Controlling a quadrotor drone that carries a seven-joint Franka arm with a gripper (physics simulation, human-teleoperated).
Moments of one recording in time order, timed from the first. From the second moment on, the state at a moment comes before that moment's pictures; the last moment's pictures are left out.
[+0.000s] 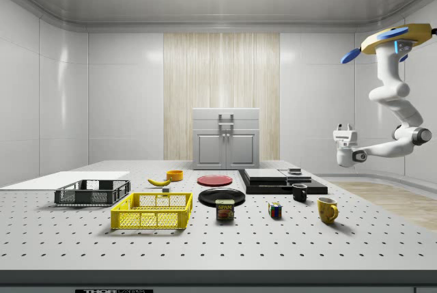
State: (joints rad) arm 0.00 -0.73 0.00 -2.13 0.00 1.41 0.78
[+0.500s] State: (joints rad) arm -0.01 -0.70 0.00 -2.05 0.00 1.36 0.78
